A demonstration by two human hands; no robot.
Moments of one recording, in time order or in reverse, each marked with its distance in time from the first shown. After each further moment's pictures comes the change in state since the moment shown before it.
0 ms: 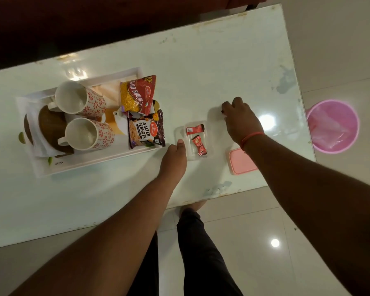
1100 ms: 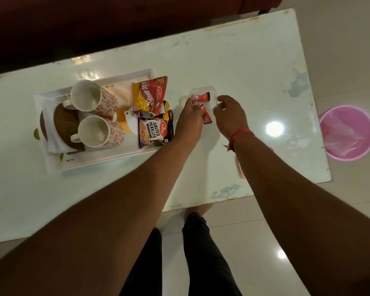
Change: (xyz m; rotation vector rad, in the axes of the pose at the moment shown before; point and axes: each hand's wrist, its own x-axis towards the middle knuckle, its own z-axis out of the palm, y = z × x) left_hand 0.010 0.081 0.002 -0.139 -0.031 0.233; right_hand 0.010 -0.074 -0.023 0.779 -0.017 0.409
